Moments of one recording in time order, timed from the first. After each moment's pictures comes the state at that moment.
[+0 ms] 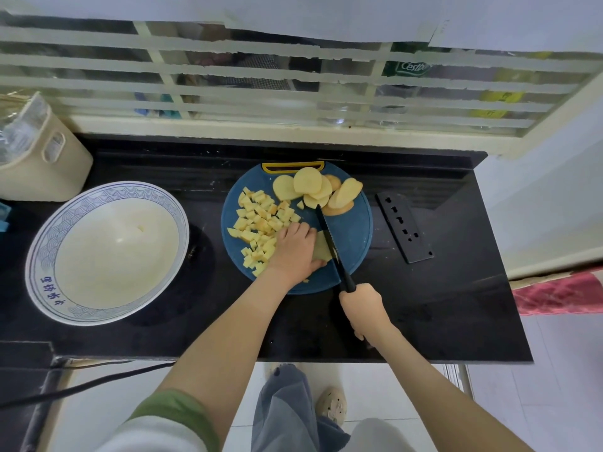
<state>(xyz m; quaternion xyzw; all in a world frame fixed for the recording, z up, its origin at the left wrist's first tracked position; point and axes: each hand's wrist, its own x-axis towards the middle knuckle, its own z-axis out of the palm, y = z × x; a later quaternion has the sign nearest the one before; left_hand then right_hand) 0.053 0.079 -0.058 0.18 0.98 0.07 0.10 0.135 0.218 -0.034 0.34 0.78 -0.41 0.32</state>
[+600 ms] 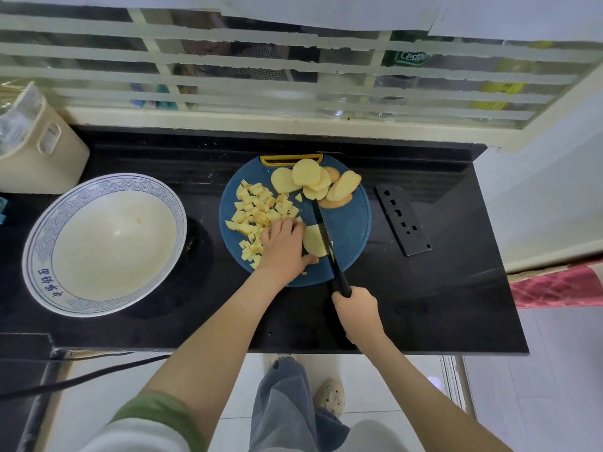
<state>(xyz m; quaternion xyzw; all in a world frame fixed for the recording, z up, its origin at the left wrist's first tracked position) 0.067 0.069 -0.063 0.10 0.98 0.12 0.09 0.155 0.207 -0.032 0.34 0.77 -0.46 0.29</state>
